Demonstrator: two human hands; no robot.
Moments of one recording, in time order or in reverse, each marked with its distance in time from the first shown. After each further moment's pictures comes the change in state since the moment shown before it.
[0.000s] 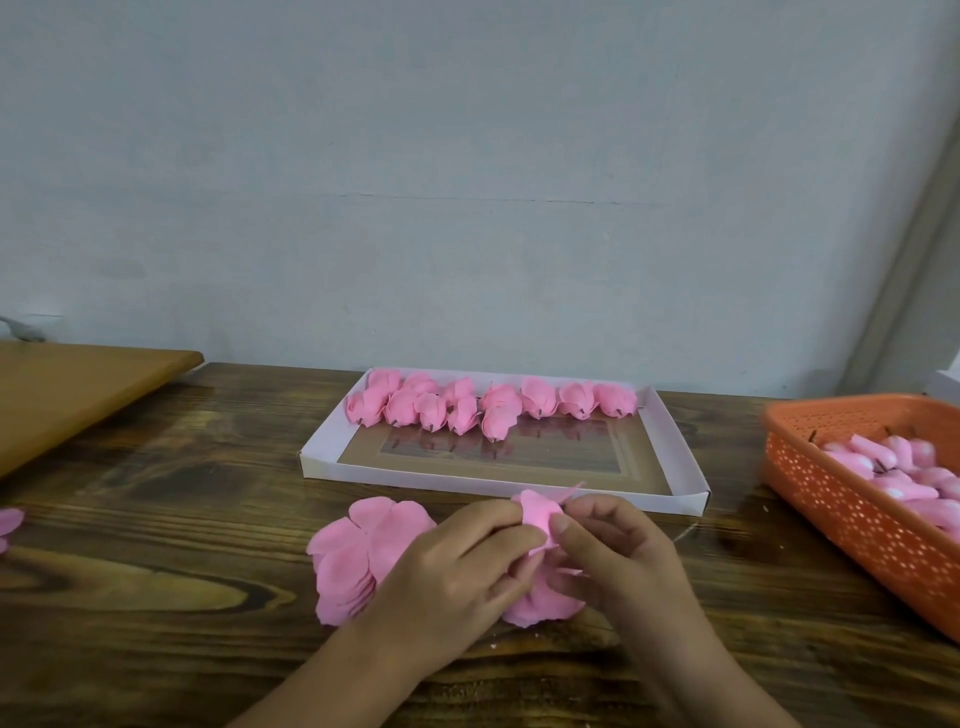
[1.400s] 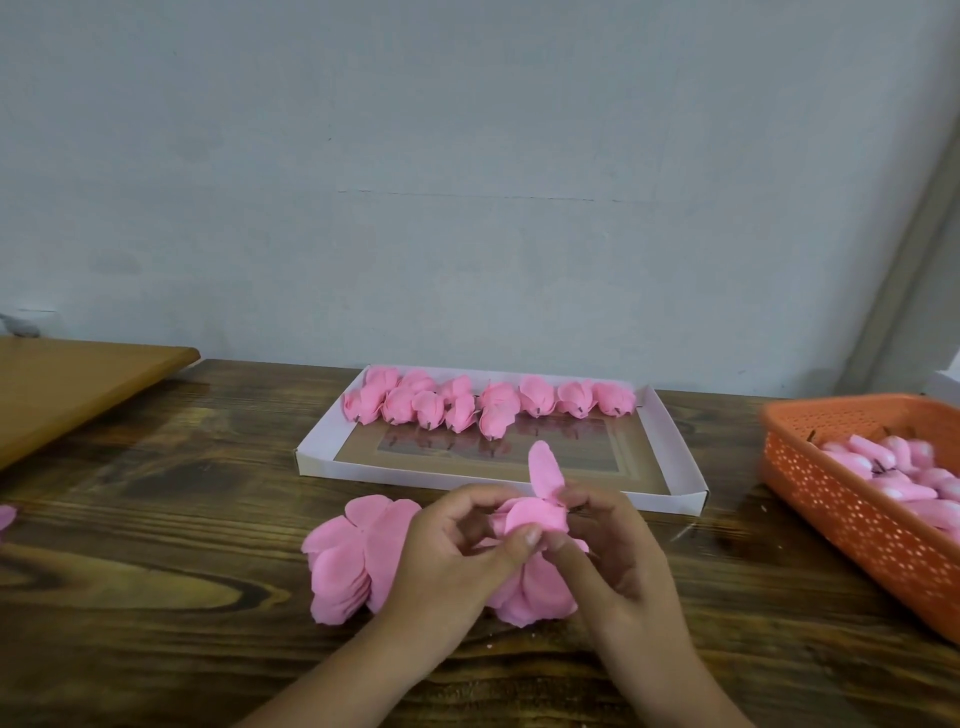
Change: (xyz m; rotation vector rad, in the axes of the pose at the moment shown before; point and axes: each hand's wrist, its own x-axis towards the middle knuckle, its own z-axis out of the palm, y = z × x) left_hand 0.012 0.016 0.005 -1.115 0.100 -1.030; right_hand -0.006 0.014 0.003 -0.156 -0.085 -0.386
